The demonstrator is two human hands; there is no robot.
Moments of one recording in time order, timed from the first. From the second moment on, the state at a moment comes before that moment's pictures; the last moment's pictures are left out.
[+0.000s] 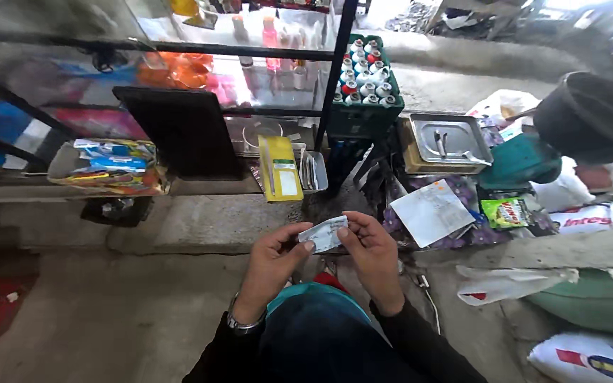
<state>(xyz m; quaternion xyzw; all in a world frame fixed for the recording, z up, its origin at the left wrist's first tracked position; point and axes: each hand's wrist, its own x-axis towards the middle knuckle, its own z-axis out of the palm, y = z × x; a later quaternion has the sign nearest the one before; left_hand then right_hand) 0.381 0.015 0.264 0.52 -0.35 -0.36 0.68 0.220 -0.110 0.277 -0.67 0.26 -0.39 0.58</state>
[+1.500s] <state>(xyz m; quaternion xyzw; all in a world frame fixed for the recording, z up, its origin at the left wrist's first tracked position) 0.453 -0.030 0.216 0.67 -0.11 -0.35 0.65 0.284 -0.148 0.227 -0.76 0.36 -0.17 0.52</state>
